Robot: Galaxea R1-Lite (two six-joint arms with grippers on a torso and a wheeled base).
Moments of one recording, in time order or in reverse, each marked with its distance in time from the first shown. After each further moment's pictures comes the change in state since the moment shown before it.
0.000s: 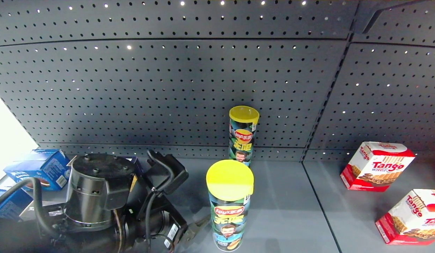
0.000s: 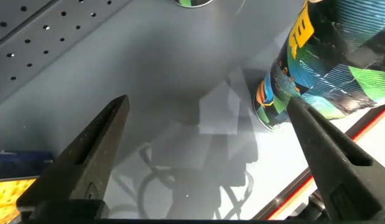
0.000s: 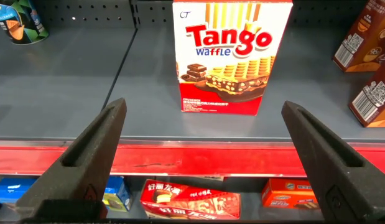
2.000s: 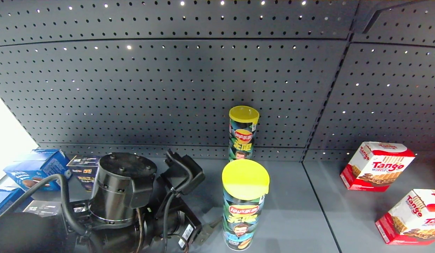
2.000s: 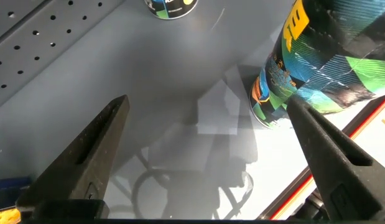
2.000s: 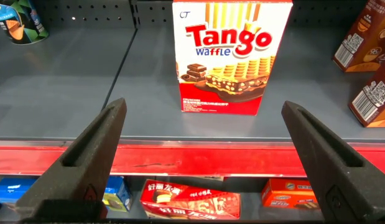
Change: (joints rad) left arm -0.047 0.064 -0.051 0.000 0.000 0.001; right arm 0.000 0.000 0.000 0.000 0.000 0.000
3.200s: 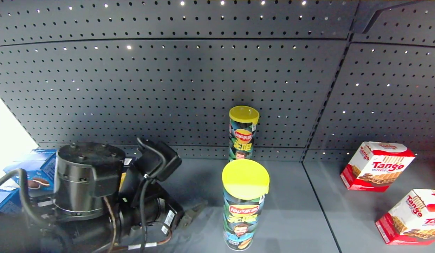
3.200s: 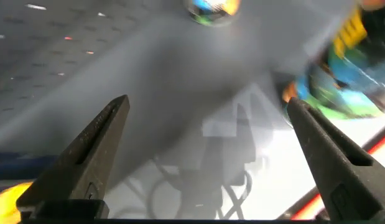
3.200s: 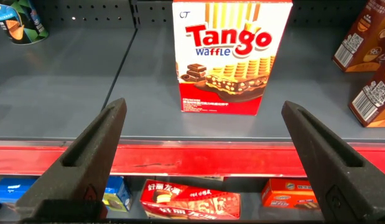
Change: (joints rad) left arm 0.084 -0.097 0.018 0.002 0.032 -0.001; right arm 0.000 0.000 0.000 0.000 0.000 0.000
